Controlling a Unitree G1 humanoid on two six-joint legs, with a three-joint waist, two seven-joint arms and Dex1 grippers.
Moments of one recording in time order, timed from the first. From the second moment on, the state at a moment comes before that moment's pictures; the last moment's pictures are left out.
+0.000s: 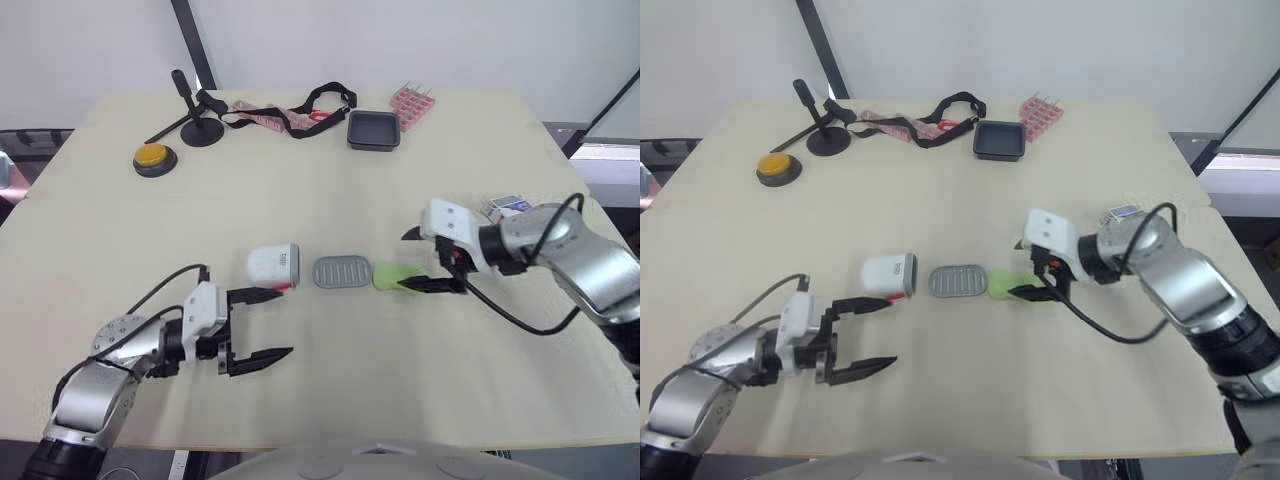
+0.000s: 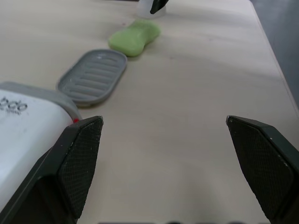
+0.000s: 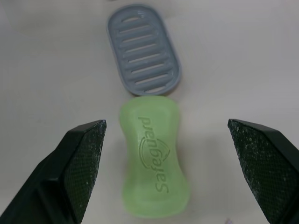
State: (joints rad) left arm 0.21 0.60 0.01 -0.28 -0.43 0.01 -1.19; right arm -0.56 -0.88 0.38 -0.39 0.33 0.85 1.04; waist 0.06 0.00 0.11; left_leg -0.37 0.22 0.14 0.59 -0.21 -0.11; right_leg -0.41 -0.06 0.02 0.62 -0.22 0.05
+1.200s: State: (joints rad) left arm 0.18 0.55 -0.06 -0.01 -0.43 -0.40 -1.32; right arm -0.59 -0.82 0.55 -0.35 0.16 0.95 0.96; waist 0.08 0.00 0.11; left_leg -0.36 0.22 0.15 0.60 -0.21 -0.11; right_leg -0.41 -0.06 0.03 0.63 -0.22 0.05
